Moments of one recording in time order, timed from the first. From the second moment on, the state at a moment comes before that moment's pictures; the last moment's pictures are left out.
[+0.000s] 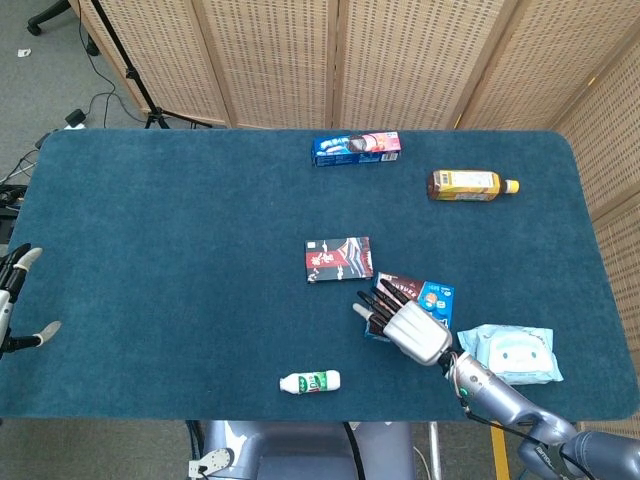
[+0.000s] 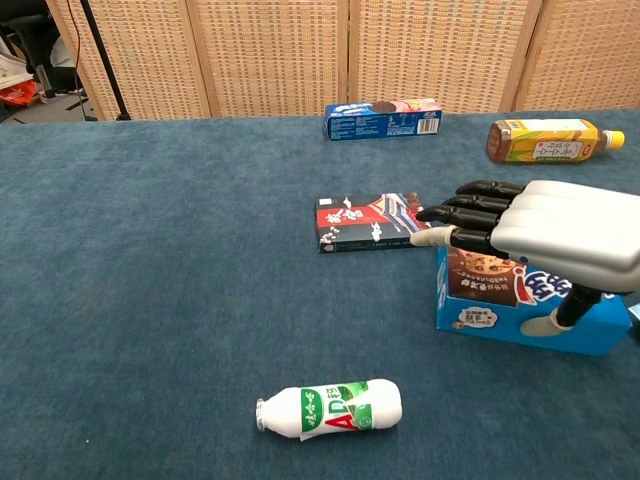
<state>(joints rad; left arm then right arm) -0.18 -0.90 -0.08 -1.79 1.37 1.32 -0.12 0.63 -1.42 -0.05 -1.40 -1.71 1.09 -0.37</state>
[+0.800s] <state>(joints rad) -0.18 -0.90 -0.08 -1.79 1.37 1.32 -0.11 0.68 -1.44 0.08 -1.28 -1.51 0.98 -0.41</state>
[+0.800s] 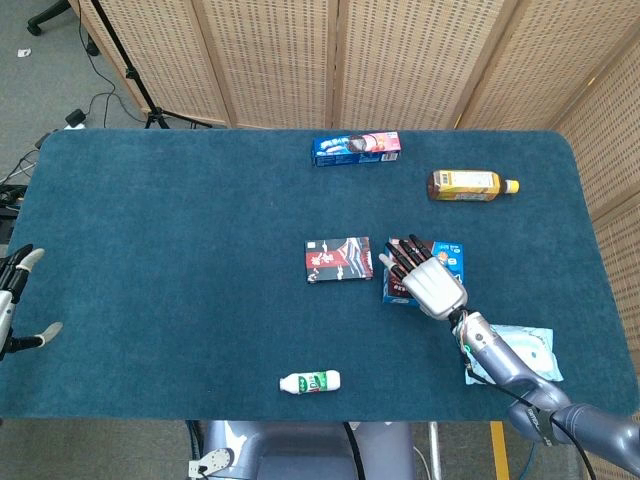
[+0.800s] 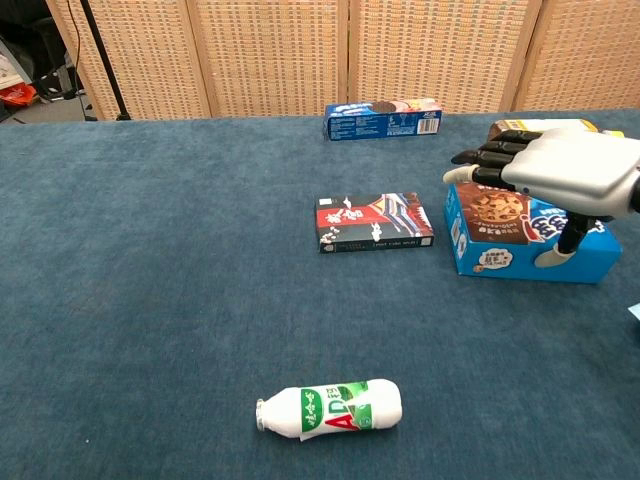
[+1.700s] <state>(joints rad) -0.18 -0.89 -0.08 -1.78 1.35 1.30 -0.13 0.81 -1.29 0.19 -1.42 -1.56 0.99 -0.42</state>
